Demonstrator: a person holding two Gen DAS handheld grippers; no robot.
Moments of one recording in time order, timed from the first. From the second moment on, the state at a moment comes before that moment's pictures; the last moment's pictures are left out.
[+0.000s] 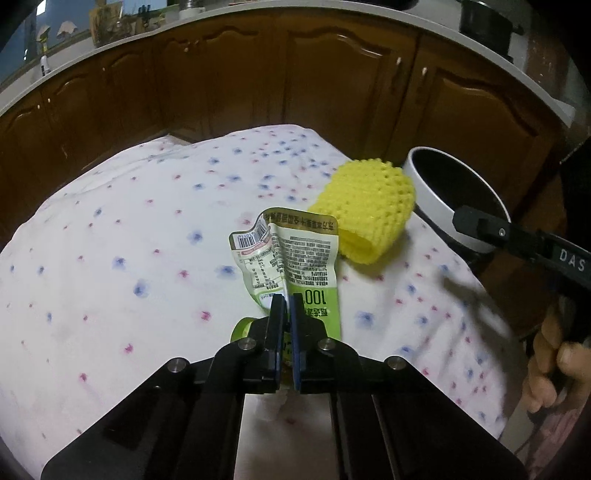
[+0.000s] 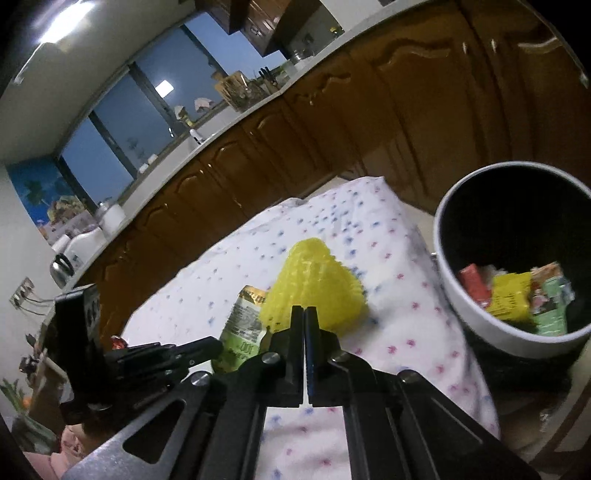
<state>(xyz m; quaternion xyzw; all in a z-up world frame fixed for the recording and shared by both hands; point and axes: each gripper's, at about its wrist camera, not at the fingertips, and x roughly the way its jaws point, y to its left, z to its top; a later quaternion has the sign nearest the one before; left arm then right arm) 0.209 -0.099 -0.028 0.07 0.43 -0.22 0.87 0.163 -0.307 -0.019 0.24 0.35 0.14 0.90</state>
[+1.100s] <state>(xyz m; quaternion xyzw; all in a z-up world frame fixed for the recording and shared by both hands) 0.191 -0.165 -0.003 0.11 0.40 -0.24 0.88 0.115 -0.373 0.011 0.24 0.29 0.08 0.92</state>
